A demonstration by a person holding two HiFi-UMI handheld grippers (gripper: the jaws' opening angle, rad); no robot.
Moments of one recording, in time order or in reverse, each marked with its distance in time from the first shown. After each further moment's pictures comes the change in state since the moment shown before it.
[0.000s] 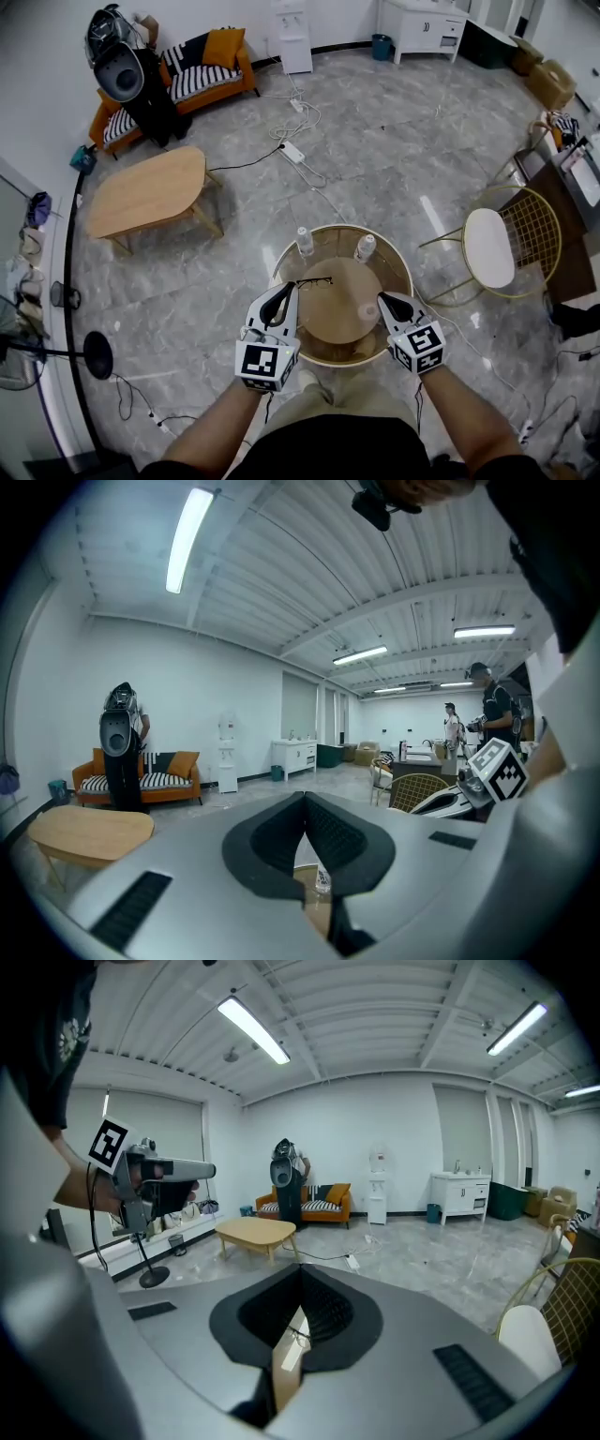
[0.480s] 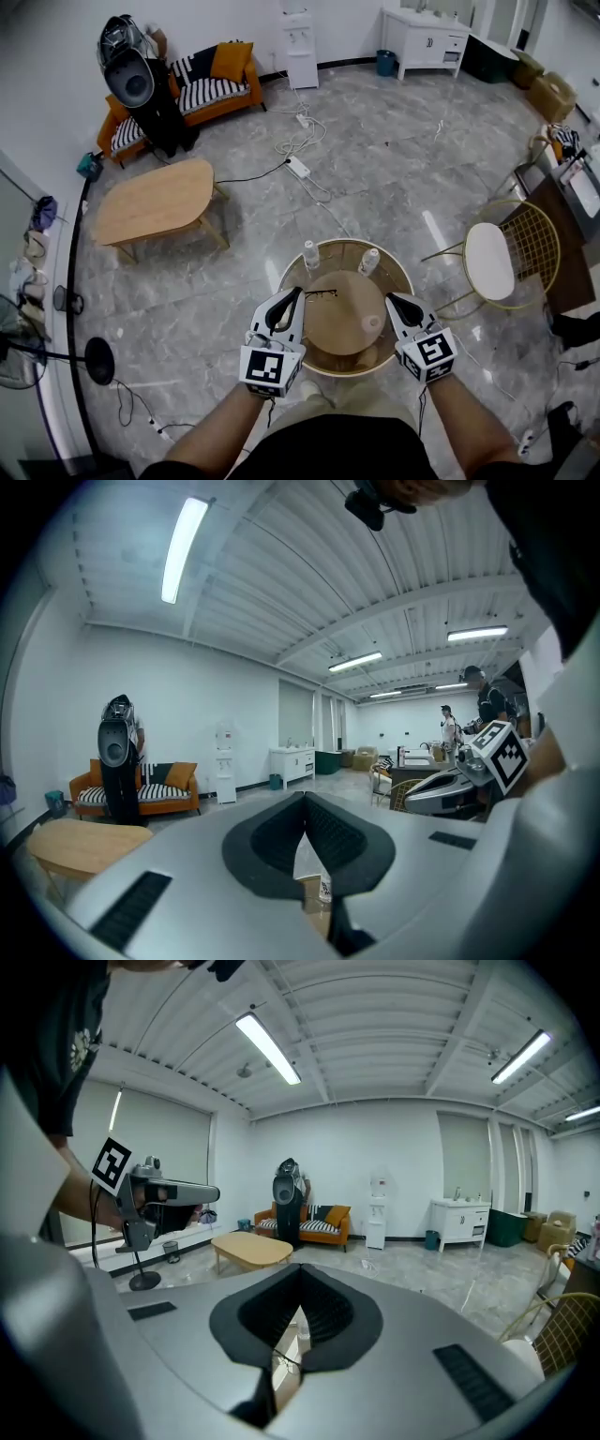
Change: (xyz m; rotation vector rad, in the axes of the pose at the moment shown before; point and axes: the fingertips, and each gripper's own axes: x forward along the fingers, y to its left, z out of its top) left arm -0.014 0.005 0.038 0.029 -0.045 -0.014; right arm -0.024 0.013 0.072 -0.069 -0.104 -0.022
